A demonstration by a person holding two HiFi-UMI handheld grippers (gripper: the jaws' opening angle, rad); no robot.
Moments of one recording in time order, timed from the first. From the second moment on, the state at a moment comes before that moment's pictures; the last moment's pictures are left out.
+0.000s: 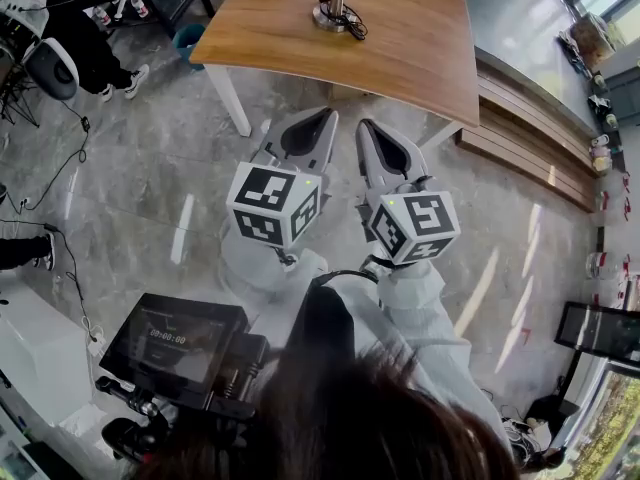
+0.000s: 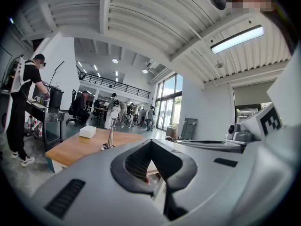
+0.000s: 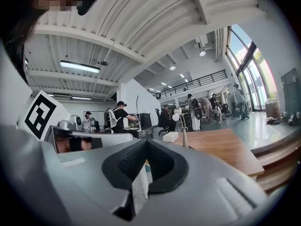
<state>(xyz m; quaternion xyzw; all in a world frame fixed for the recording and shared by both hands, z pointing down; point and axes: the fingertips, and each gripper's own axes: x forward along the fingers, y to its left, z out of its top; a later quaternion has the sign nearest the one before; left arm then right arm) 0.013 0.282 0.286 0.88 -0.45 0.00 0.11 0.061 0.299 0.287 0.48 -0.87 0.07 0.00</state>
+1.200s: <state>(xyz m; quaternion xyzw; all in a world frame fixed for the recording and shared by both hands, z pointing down) -0.017 -0.054 0.296 0.89 -0.44 0.02 0.12 0.081 -0.028 0.291 0.55 -0.83 0.09 -0.01</state>
